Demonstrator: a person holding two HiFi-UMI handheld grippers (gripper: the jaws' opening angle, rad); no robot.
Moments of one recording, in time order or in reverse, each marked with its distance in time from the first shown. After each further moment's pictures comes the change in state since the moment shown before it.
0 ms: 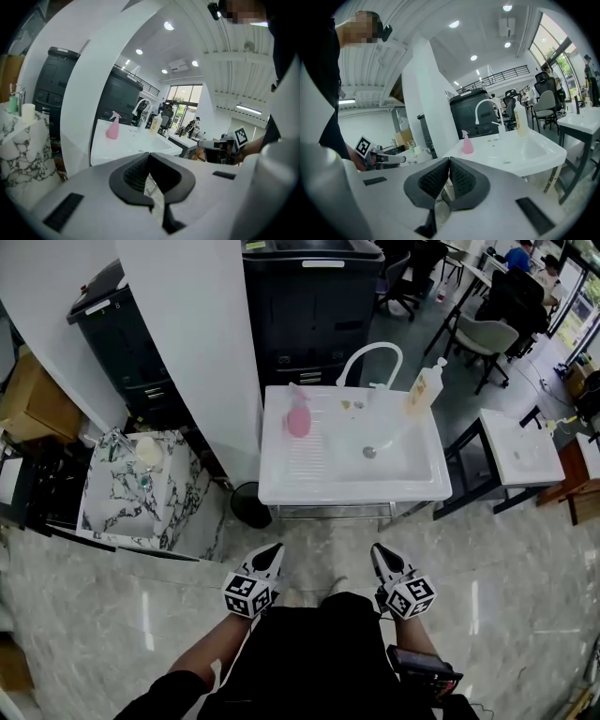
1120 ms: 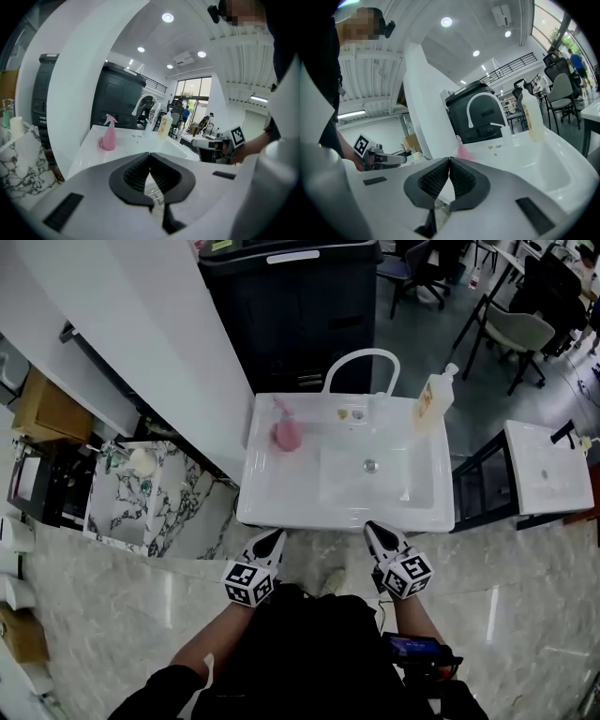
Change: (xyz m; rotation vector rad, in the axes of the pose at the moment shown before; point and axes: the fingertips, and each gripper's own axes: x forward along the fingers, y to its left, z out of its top) left arm 0.145 -0.009 0.060 0.031 0.026 0.150; right arm 0.095 -0.141 0.052 0.042 0.002 0.190
